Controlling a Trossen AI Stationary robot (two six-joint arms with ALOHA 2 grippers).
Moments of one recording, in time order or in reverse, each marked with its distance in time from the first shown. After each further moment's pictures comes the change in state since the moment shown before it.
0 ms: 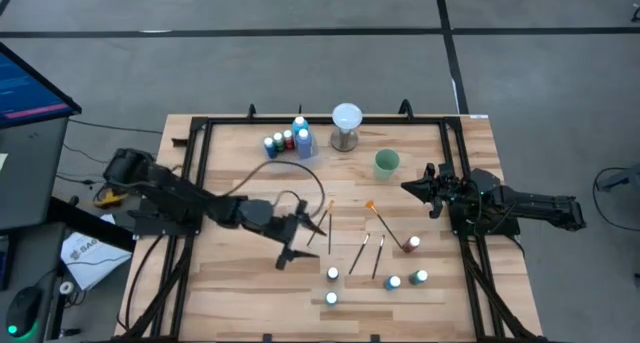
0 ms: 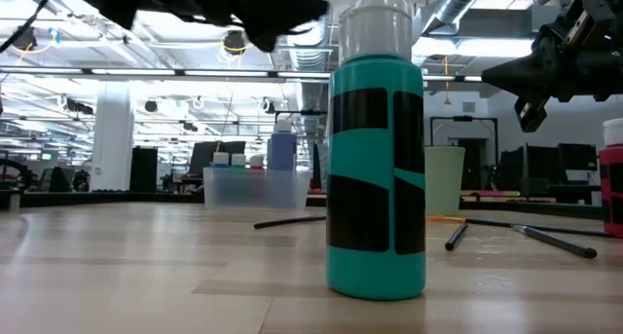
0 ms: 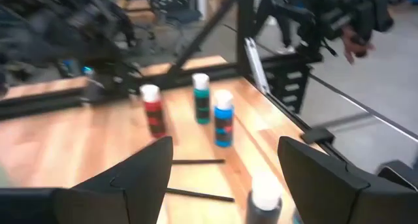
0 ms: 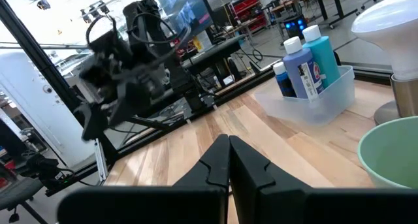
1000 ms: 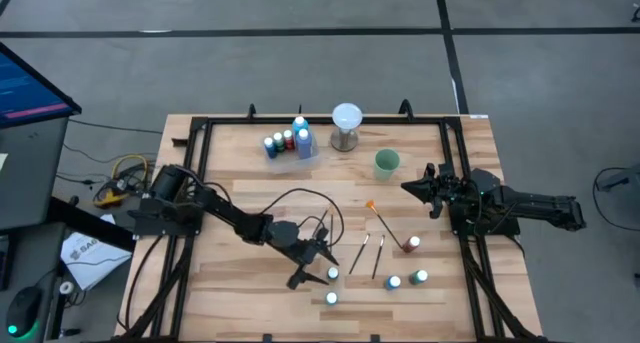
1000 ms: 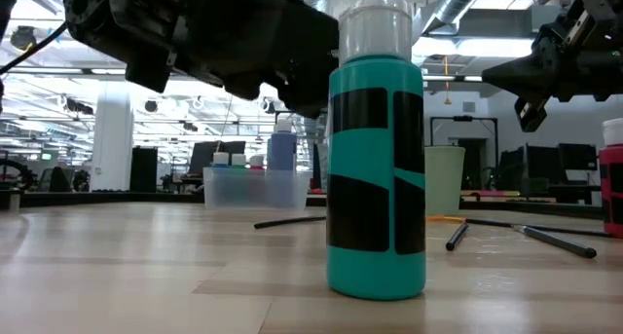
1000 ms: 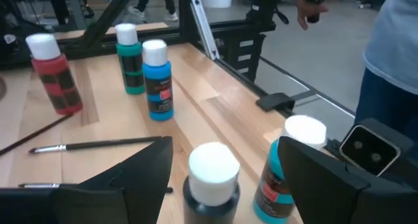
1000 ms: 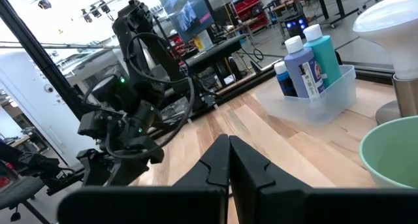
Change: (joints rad) left arm -0.038 0.387 0.107 0.216 0.173 -0.033; right arm 0.001 0.000 0.000 -0.001 -0.003 0.000
